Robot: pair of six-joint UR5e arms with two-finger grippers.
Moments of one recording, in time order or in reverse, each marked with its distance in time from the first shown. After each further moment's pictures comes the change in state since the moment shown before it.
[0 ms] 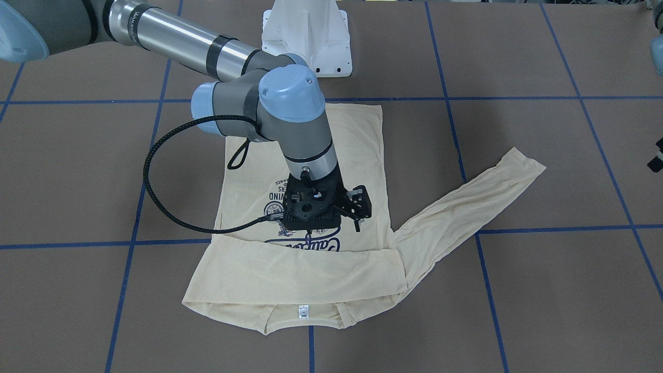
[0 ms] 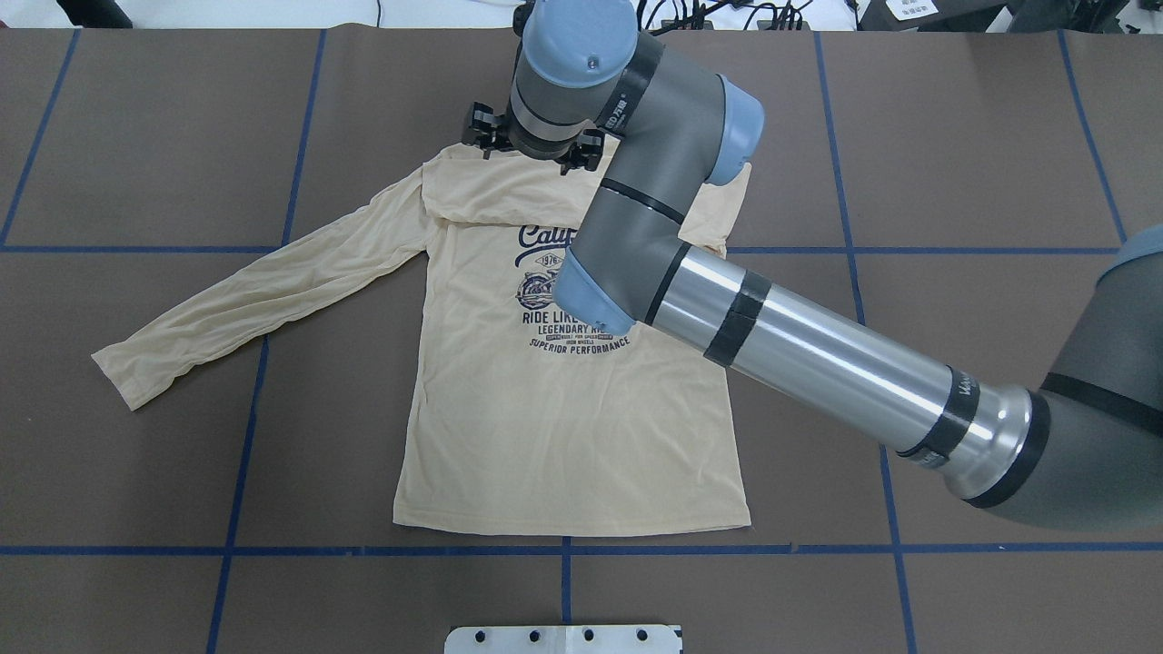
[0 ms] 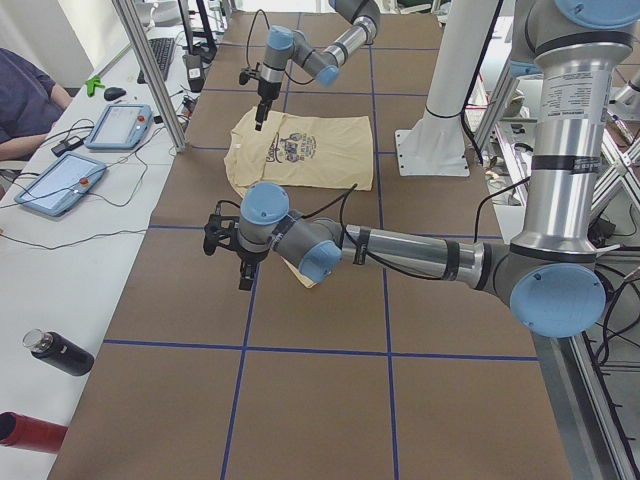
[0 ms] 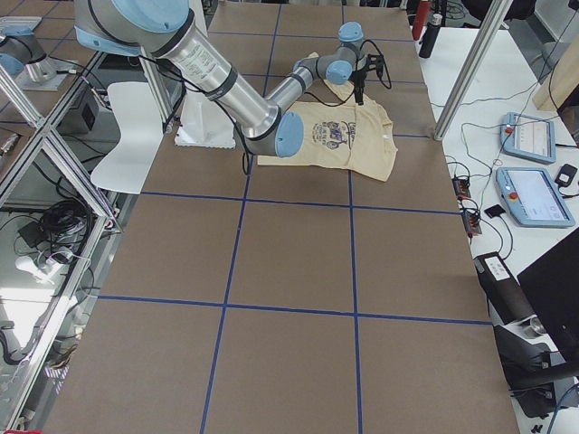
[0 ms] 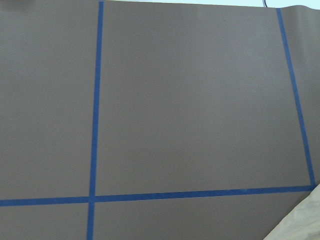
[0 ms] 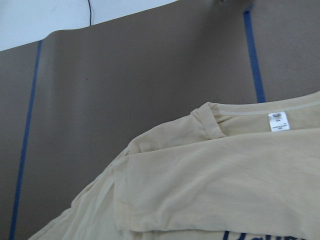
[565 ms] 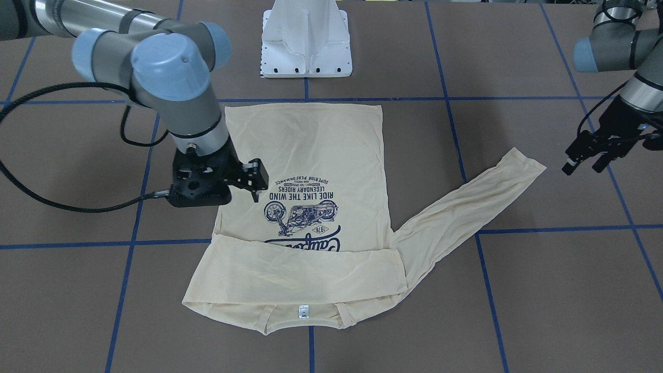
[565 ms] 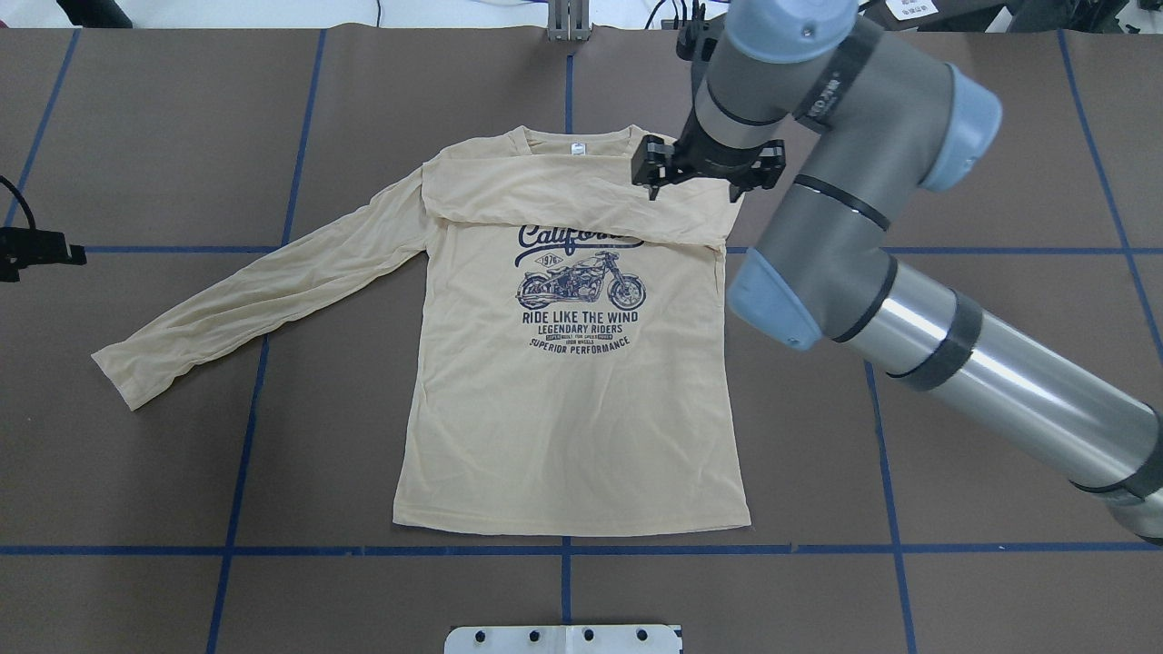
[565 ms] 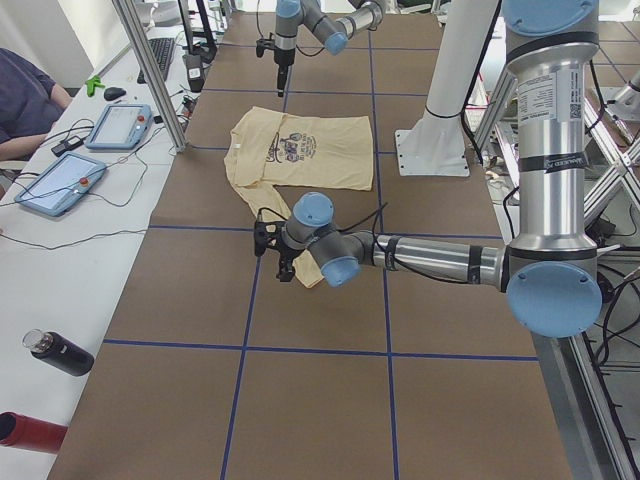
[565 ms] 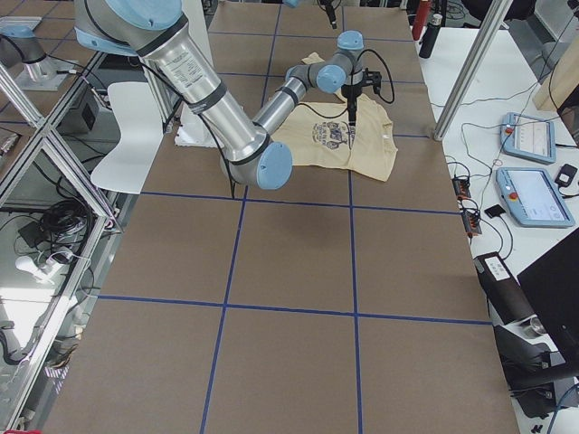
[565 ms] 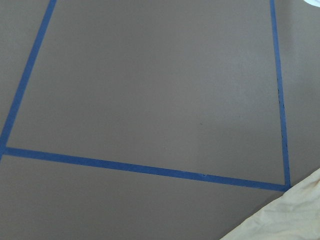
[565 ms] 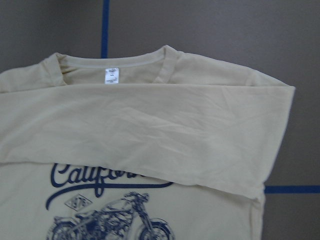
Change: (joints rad) left arm 0.372 0.128 -0.031 -0.296 0.333 -0.467; right arm 0.117 -0.324 0.443 -0.365 0.157 -0.289
